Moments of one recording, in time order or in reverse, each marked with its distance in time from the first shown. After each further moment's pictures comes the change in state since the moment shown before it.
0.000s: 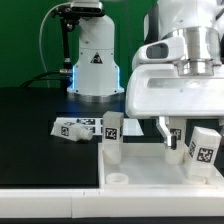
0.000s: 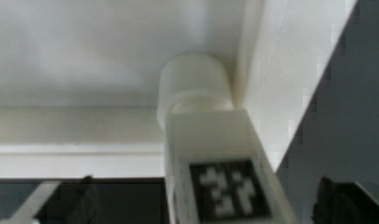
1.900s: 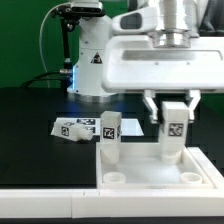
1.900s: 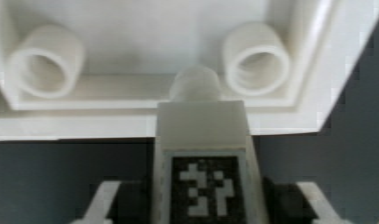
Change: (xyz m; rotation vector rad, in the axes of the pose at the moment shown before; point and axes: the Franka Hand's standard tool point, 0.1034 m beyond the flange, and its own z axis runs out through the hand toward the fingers) arm -0.006 0.030 -0.023 -0.019 0.041 -0.017
